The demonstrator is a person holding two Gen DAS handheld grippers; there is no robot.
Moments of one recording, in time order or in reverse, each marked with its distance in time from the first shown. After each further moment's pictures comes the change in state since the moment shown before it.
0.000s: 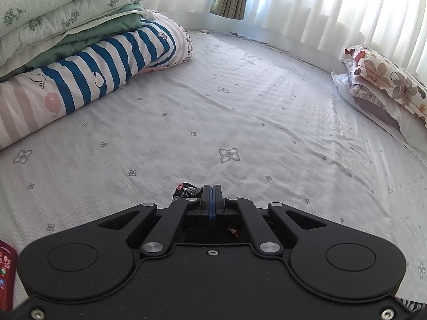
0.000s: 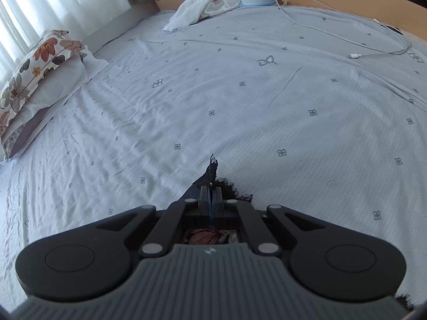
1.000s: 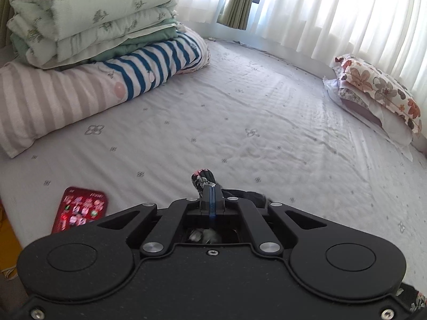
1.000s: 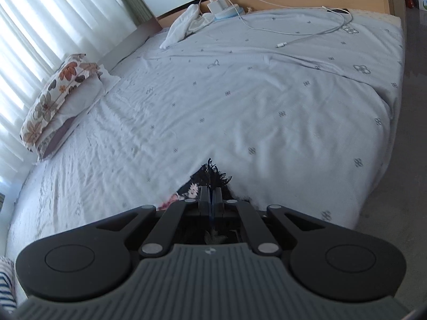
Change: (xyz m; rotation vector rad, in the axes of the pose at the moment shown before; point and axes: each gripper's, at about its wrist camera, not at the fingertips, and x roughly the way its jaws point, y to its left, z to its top) left arm -0.179 0.113 -0.075 -0.009 -0.014 -0.033; right arm -0.152 -0.170 -0.082 0.050 -0.027 0.143
